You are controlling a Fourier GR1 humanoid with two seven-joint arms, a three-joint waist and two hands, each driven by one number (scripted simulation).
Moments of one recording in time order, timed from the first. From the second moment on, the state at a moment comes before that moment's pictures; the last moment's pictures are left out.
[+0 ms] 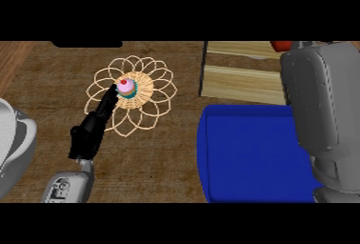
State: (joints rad) left arm -0.17 0.06 -0.01 -1.45 -0.17 -0.03 0.03; right arm -1.04 -0.16 -0.18 -1.20 1.34 -0.50 0.90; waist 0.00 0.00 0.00
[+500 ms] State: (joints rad) left arm -0.18 0.06 0.00 -1.45 -0.16 -0.04 0.03; right arm -1.07 -0.18 -0.22 -1.34 1.22 -0.48 0.89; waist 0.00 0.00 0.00
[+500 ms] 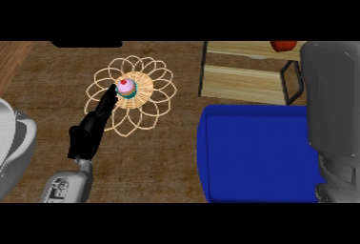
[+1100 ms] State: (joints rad) left arm -0.16 0.07 0.02 -1.46 -0.15 -0.03 0.04; right arm -1.04 -0.28 -0.39 -1.71 1.17 -0.33 1.05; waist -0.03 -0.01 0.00
